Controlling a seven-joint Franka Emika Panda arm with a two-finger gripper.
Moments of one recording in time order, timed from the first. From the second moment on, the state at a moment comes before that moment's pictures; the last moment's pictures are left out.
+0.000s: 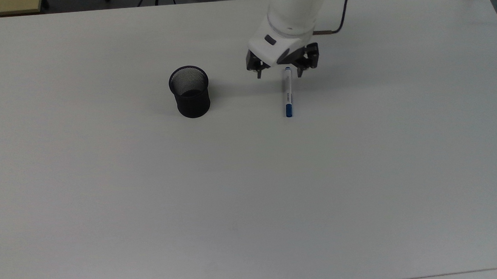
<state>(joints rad) 0.29 0.24 0.07 -1.84 -0.04 1.98 0.35</state>
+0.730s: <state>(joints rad) 0.32 0.40 0.07 -1.83 -0.06 2.18 0.42</state>
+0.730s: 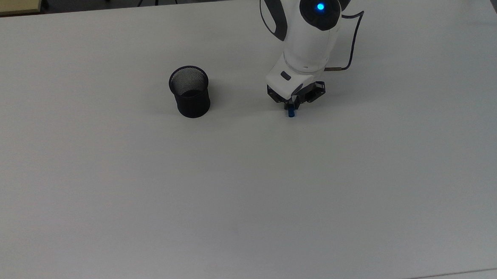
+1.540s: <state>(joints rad) 0.28 0.36 0.05 -1.75 -0.08 2.18 0.42</state>
